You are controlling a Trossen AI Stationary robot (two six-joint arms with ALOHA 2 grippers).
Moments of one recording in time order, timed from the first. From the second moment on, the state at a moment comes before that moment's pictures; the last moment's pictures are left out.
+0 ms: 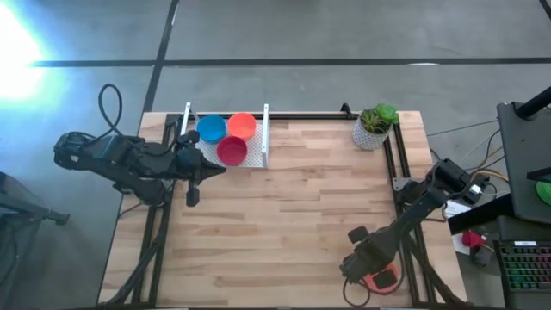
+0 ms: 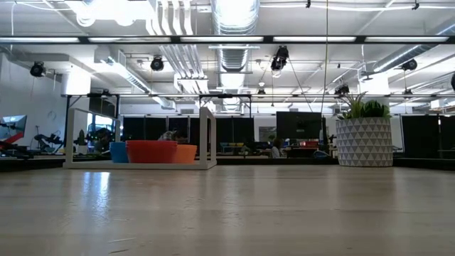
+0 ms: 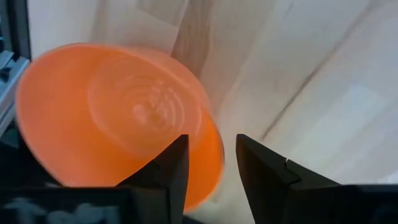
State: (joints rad) left arm -0.28 0.95 1.30 -0.81 -0.38 -0.15; right arm 0.76 1.74 1.11 -1.01 -0.26 0.39
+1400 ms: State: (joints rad) left arm -0.28 0.95 1.30 -0.78 -0.32 -0.07; right arm 0.65 1.54 1.19 -0.94 -0.30 0.90
